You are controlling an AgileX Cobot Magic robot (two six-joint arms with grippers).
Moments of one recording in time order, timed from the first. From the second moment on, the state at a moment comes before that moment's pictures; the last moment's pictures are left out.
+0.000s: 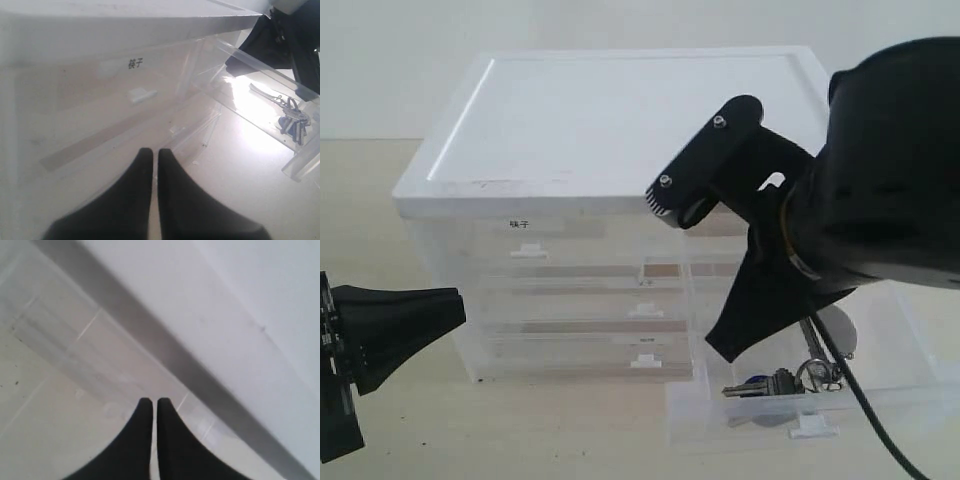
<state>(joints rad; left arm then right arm) 0.11 1.36 -0.14 1.17 -1.21 -0.61 1.01 1.41 -0.94 -0.73 0.97 0.56</state>
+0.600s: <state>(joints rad) 0.11 1.36 -0.14 1.17 -1.21 -0.61 1.01 1.32 -1.03 -0.29 1.21 -0.14</state>
